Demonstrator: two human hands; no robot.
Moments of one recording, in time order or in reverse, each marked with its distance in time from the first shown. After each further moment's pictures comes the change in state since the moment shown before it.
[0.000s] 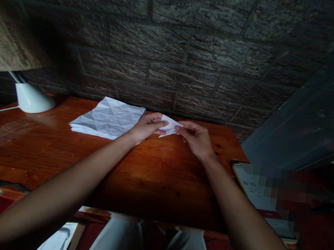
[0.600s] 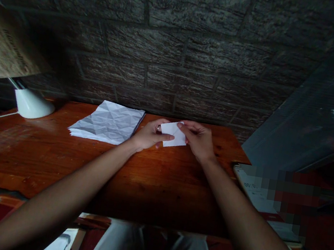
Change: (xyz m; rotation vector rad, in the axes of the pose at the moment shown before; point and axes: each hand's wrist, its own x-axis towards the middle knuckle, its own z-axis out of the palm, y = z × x) left_hand -0.009 -0.003 0.011 0.150 -0.140 0.004; right_hand -0.003 -0.007 0.006 0.041 0.161 -0.001
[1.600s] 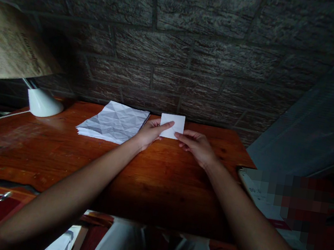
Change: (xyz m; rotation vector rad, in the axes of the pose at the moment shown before) left_hand 0.009 -0.008 -0.006 -0.240 0.225 -0.064; right_hand -0.004 0.002 0.001 -0.008 -0.218 0.274
